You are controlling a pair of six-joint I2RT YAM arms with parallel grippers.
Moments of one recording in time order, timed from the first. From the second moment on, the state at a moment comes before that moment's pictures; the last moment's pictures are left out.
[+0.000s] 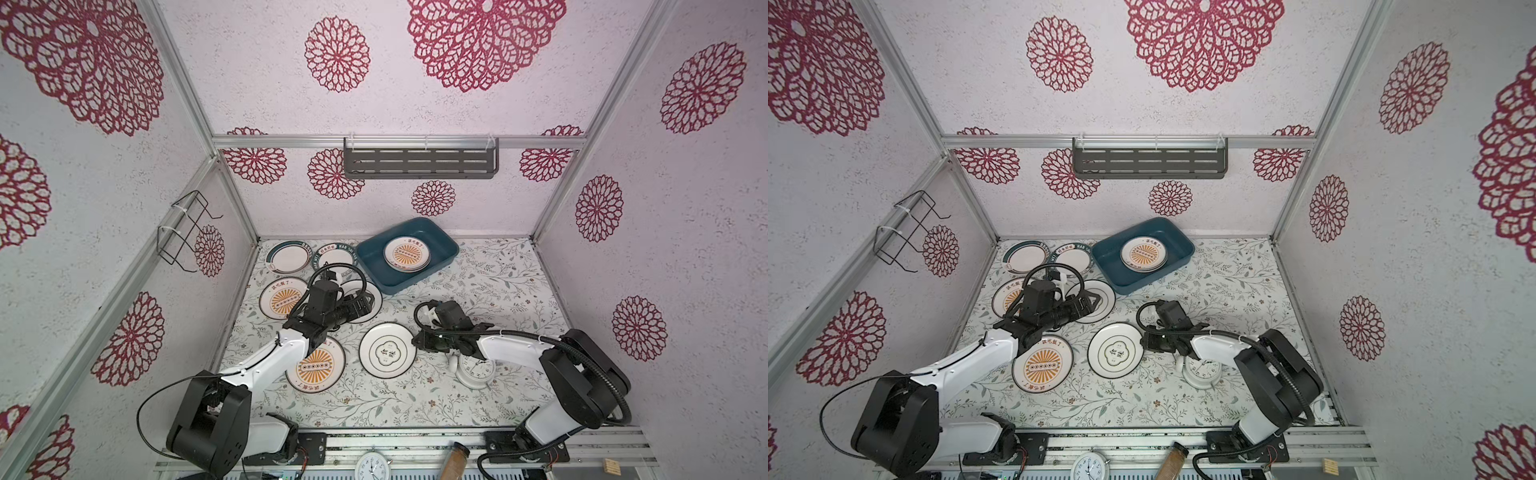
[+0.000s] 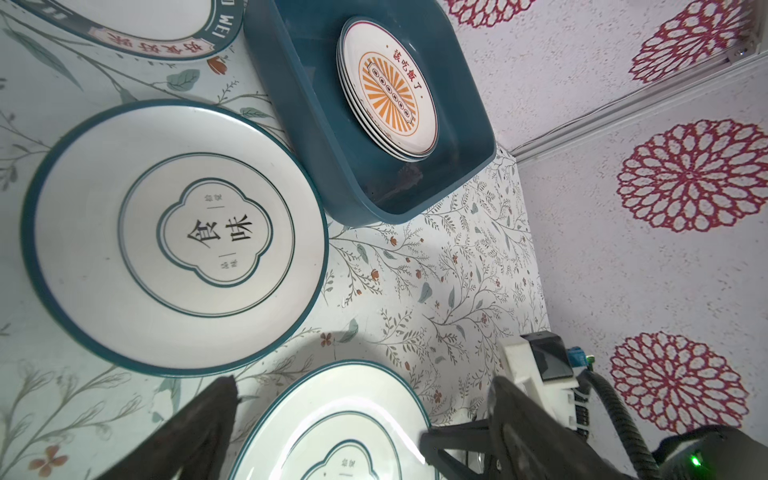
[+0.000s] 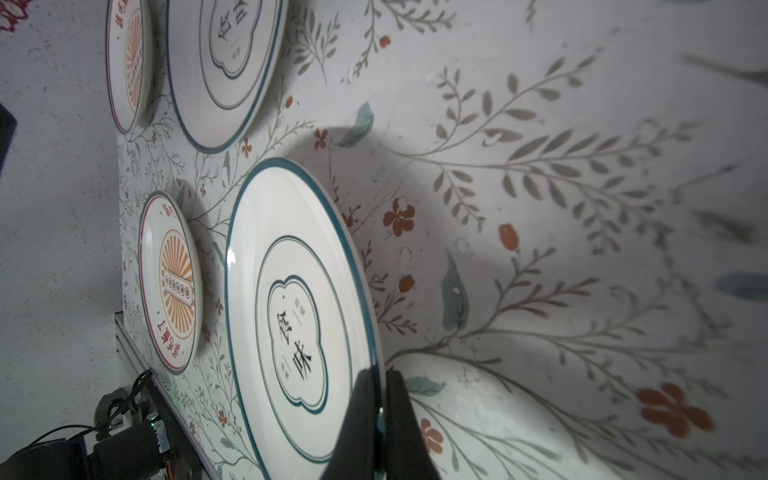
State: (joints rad) left arm -0.38 1.33 0.75 -0.01 0.19 -0.73; right arm 0.65 1.55 0.73 -0.04 -0.31 0.73
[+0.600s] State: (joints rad) left arm -0.39 1.50 0.98 -0.05 0.35 -0.70; right arm 0.30 1.14 0.71 -0.21 -0.30 0.67
